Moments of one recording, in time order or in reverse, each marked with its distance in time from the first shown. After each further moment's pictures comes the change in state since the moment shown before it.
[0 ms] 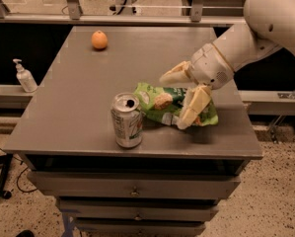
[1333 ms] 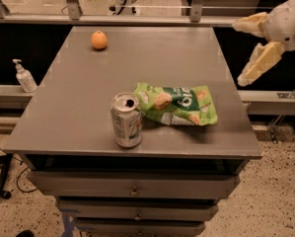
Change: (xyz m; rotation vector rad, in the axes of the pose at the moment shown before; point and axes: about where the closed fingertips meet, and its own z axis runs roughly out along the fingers) arm 0.053 -0.046 -0.171 0.377 0.023 0.098
